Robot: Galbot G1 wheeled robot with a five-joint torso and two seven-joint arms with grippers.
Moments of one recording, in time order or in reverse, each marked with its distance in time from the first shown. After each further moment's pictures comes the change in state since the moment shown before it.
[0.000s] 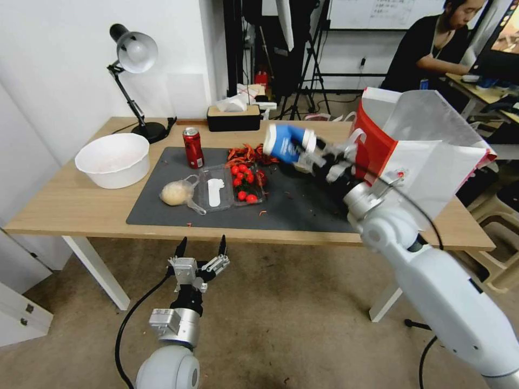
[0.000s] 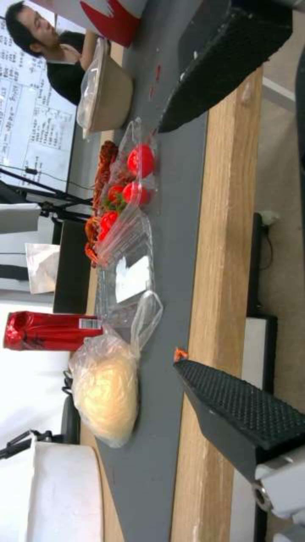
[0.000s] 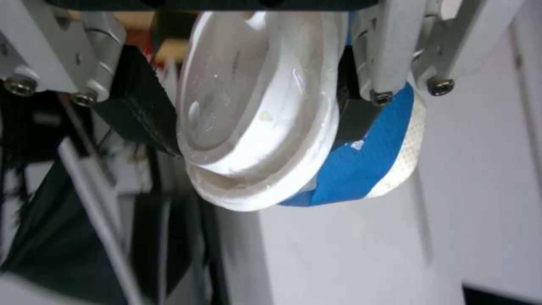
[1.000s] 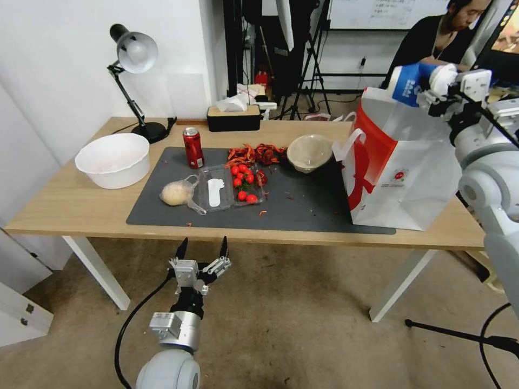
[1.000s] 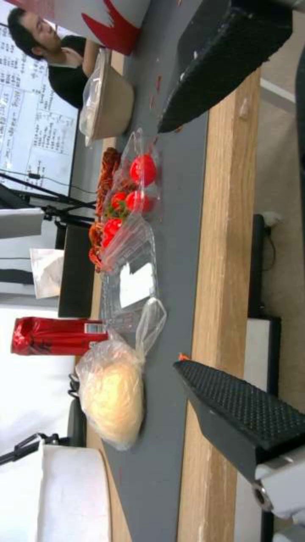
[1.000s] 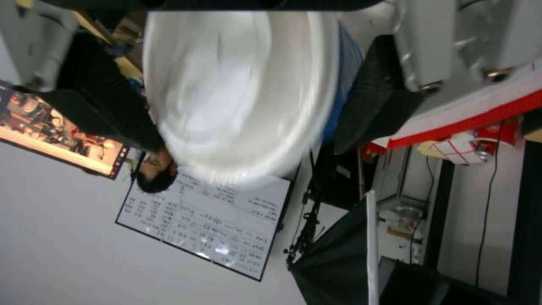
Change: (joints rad) left arm 0.015 0.000 0.008 -0.009 0.012 -0.015 0.002; right arm 0.015 -0.154 0.289 0.086 -0.409 -0.506 0.360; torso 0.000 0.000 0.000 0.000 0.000
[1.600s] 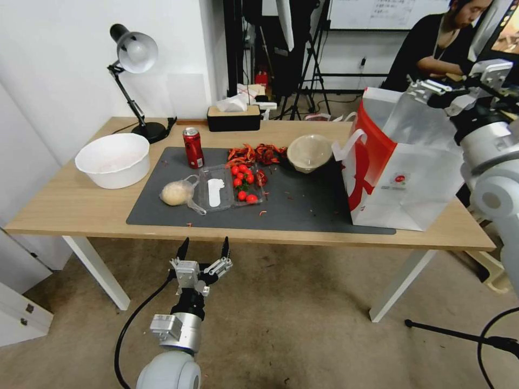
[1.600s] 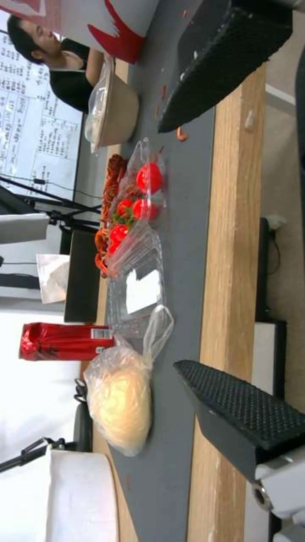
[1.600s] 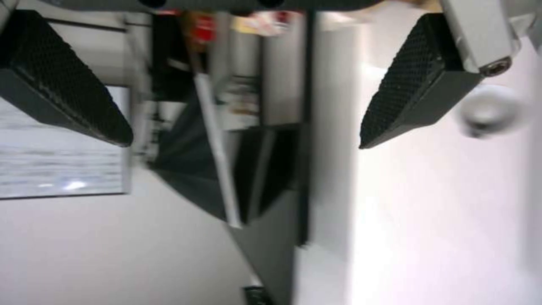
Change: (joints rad) left arm 0.010 0.000 0.006 -0.006 0.007 -0.012 0.005; right arm -0.076 -0.031 0.074 0.044 0.168 0.164 -0.083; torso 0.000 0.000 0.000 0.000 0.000
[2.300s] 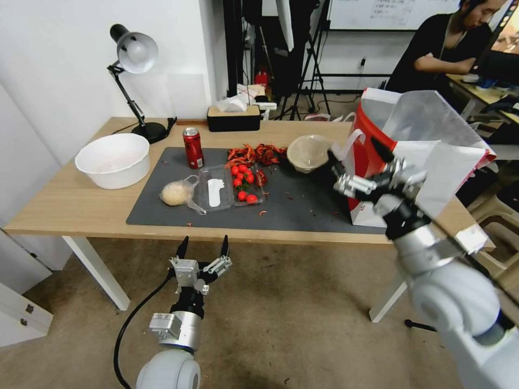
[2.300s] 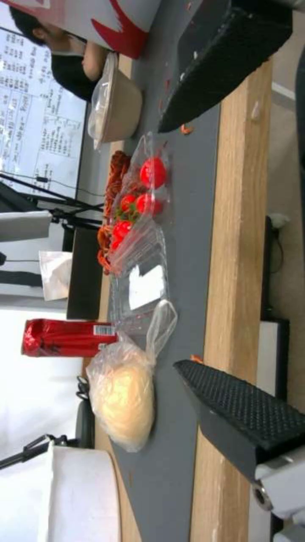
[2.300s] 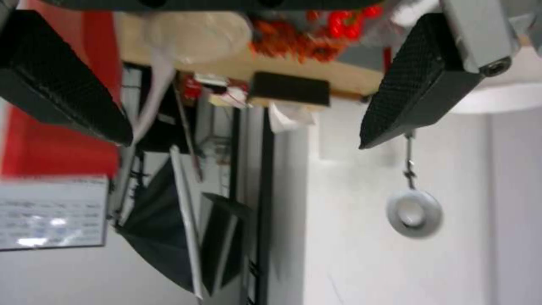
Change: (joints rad) left arm -0.011 0.000 -0.010 0.006 -0.009 -0.006 0.007; right arm -0.614 0.210 -0.109 0.264 -0.227 0.427 -0.118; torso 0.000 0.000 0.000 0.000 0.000
